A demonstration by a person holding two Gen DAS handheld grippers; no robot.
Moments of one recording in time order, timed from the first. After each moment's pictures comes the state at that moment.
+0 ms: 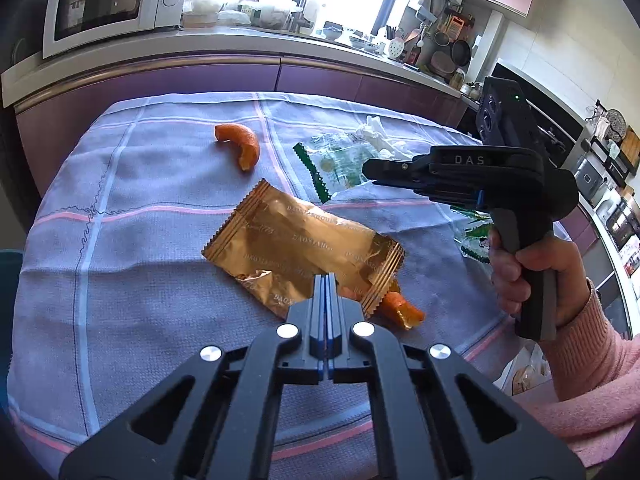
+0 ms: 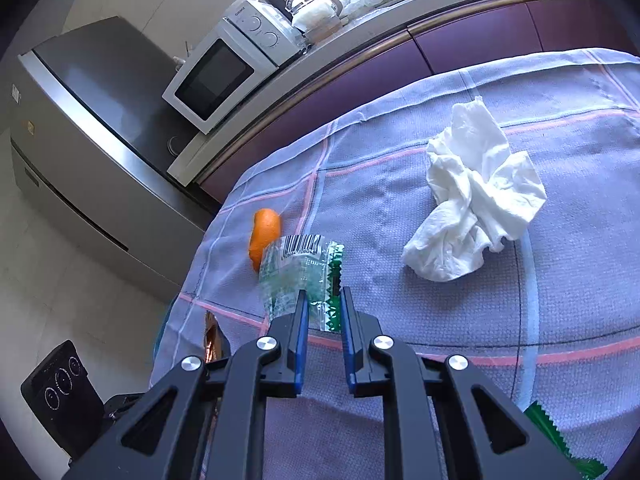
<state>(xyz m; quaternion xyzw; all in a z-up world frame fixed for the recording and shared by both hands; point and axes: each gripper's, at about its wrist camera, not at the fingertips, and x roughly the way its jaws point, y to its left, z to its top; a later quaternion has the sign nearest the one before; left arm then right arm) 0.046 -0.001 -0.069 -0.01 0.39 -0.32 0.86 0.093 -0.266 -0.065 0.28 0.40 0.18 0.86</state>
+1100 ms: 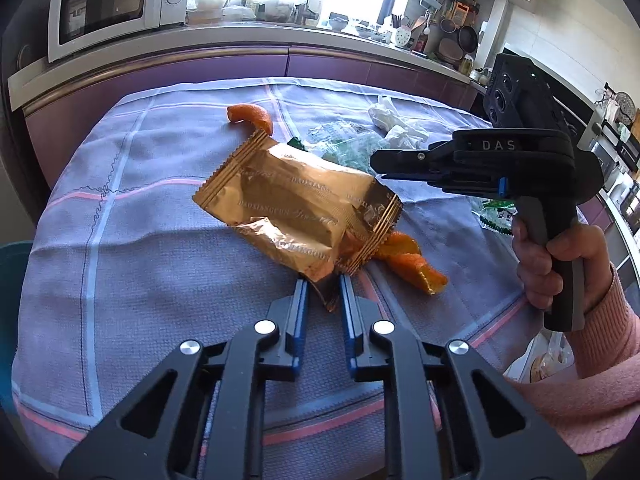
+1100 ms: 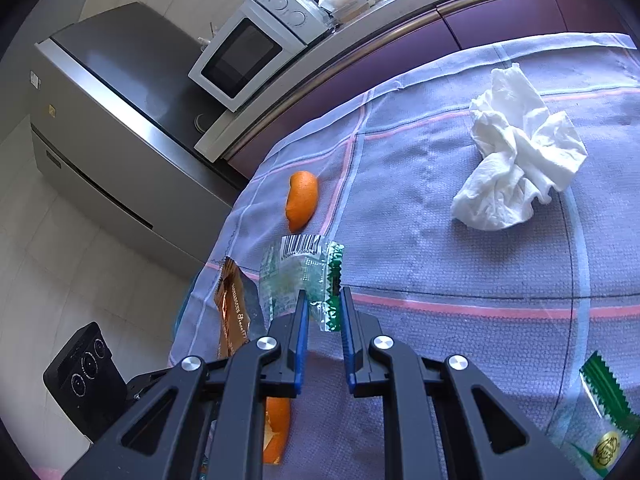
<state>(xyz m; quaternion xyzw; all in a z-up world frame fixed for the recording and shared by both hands) 0.039 0.006 -0.082 0.03 0.40 -0.30 0.86 0.082 -0.246 -0.071 0.28 0.41 0.23 0.84</state>
